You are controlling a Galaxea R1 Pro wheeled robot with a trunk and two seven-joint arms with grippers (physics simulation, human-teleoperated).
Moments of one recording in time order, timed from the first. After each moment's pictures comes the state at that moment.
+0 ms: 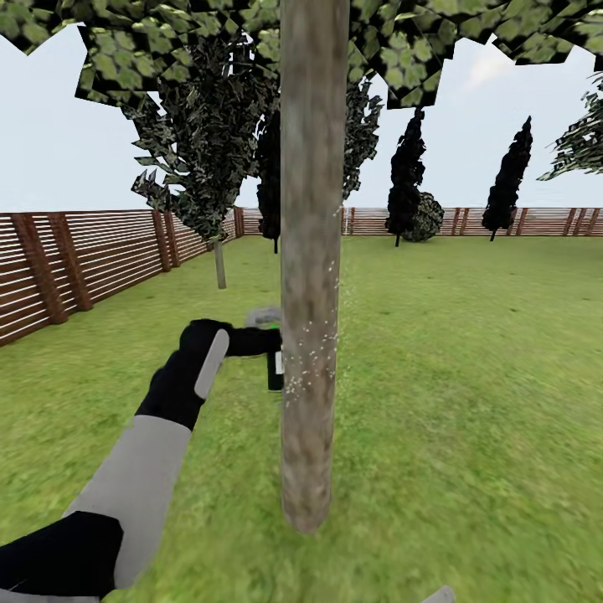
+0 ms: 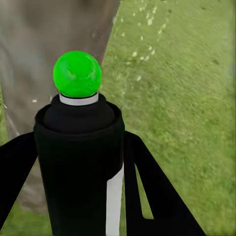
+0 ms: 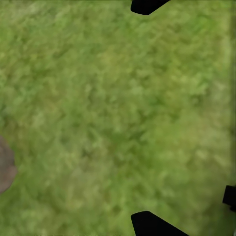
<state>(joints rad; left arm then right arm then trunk) -0.98 -0.13 -0.08 -1.05 0.24 0.97 -0.22 -0.42 -0.01 0.54 0.06 -0.11 -0.28 -0.13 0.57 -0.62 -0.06</state>
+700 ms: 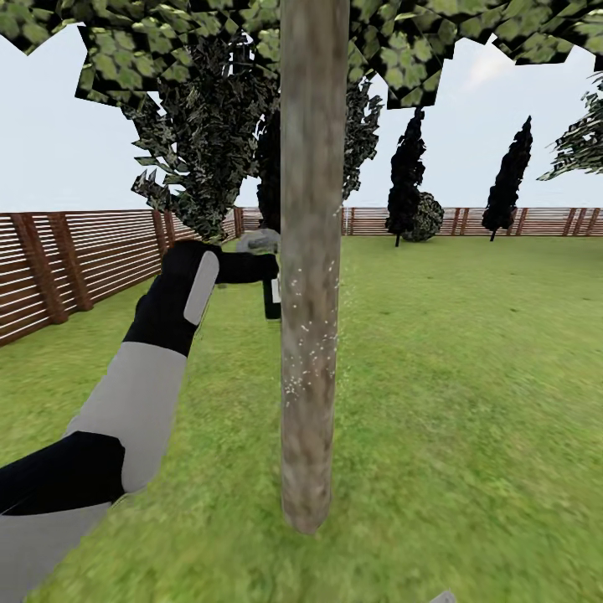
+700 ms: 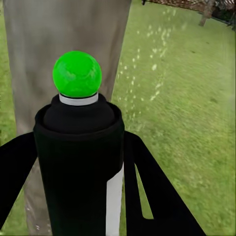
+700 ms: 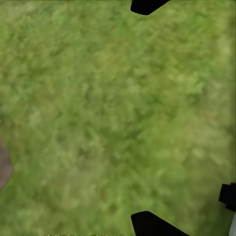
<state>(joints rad) -1.27 -0.13 -0.07 -1.02 0.24 0.99 -0.22 -0.41 -0.01 0.54 0.06 -0.11 -0.27 -0.13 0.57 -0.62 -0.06</state>
